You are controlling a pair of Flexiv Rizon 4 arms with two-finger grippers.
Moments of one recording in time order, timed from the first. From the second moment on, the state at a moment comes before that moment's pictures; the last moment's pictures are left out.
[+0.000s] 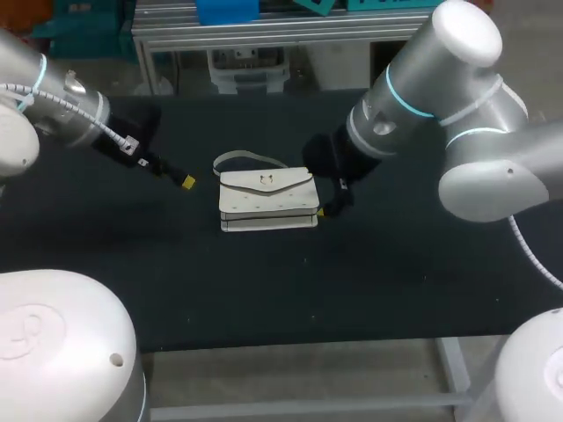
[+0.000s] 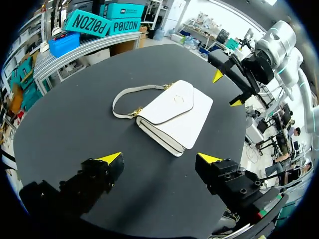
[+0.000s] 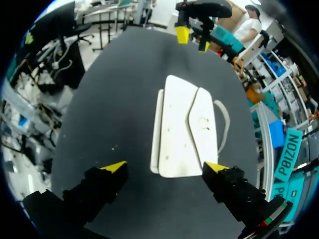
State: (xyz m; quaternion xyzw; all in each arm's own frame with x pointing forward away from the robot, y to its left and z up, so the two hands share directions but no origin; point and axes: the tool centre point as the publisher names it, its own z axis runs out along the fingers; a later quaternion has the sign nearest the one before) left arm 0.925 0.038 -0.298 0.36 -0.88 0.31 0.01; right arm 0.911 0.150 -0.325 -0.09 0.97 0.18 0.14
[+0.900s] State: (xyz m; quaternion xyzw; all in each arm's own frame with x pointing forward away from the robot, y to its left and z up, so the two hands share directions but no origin) left arm 0.929 0.020 -0.300 -0.03 -0.99 0.13 -0.01; right arm 0.917 0.161 -0.342 -0.07 0.97 0.08 0.21
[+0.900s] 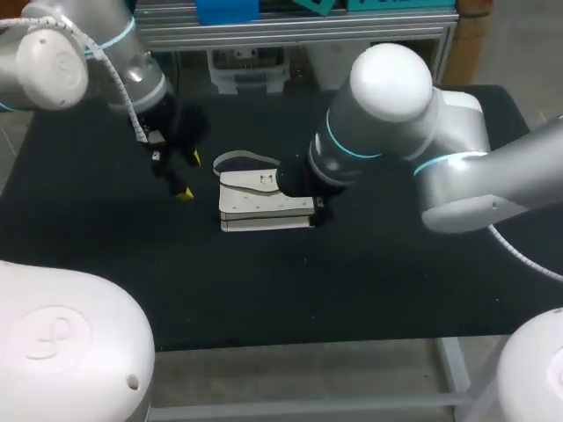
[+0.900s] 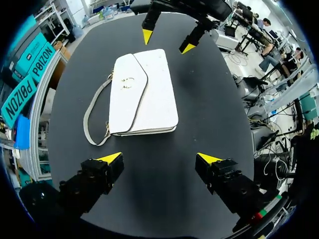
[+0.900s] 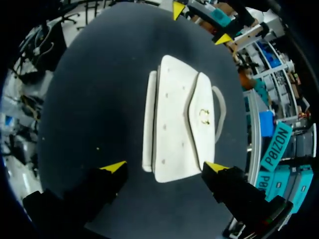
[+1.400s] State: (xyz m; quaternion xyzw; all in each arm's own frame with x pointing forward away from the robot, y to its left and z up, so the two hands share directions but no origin) left arm 0.932 0.020 -0.313 -0.14 -0.98 0.11 0.04; right arm 0.927 0.164 -0.355 -0.05 0.96 0.03 0.29
